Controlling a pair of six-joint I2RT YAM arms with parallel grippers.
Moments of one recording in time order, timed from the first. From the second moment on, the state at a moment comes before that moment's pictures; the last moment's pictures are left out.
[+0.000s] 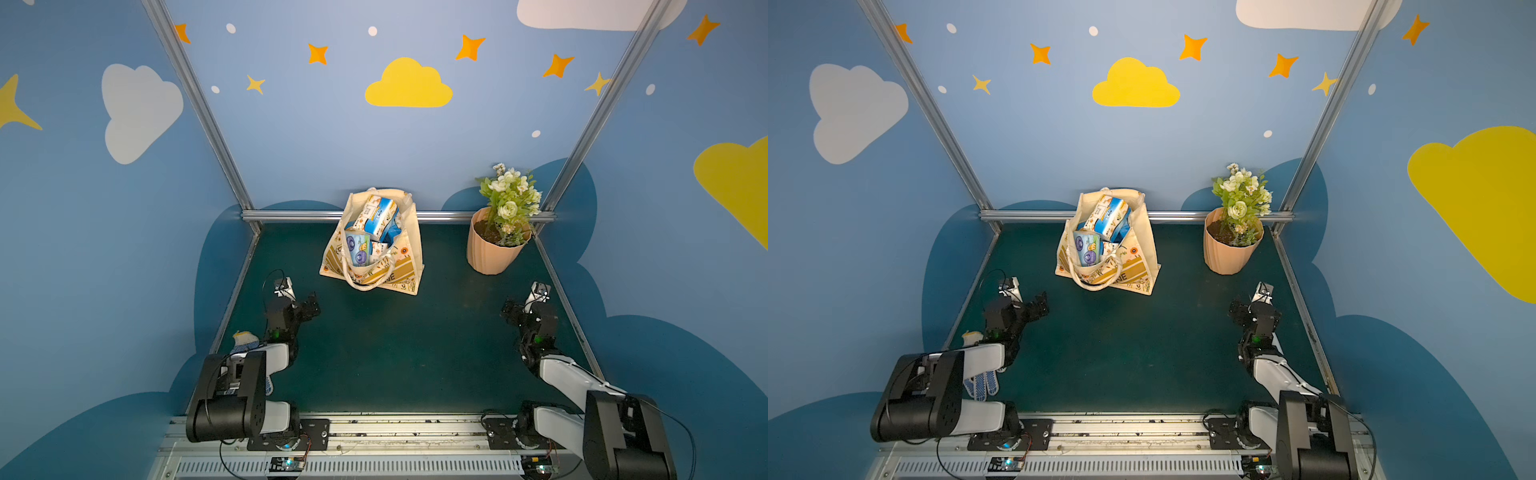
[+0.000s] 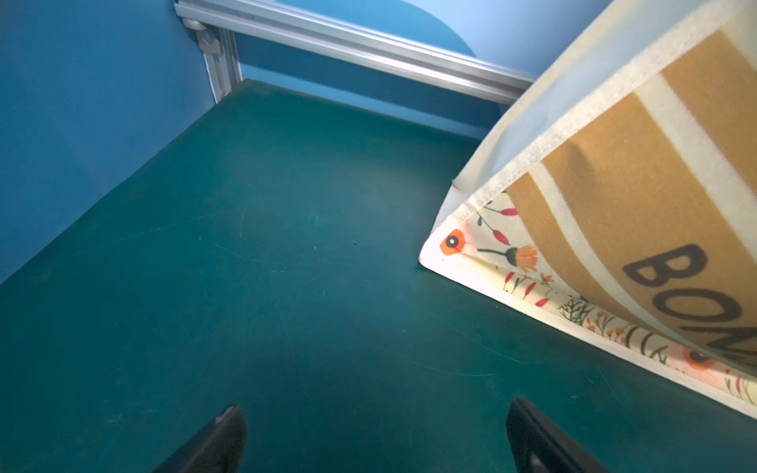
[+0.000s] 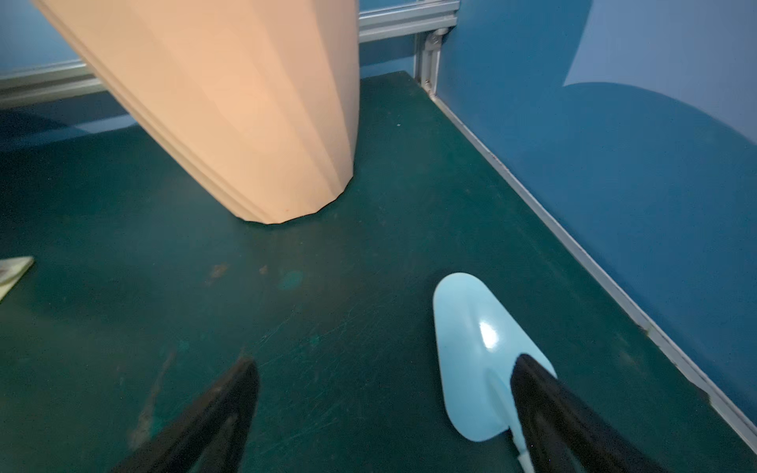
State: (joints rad) left arm 0.08 1.41 0.29 0.72 0.00 -0.21; right arm 0.00 1.17 0.28 0.49 0.20 0.12
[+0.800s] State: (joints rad) left arm 0.08 1.51 0.41 0.71 0.03 -0.21; right arm 0.06 1.53 0.38 0.73 0.05 0.02
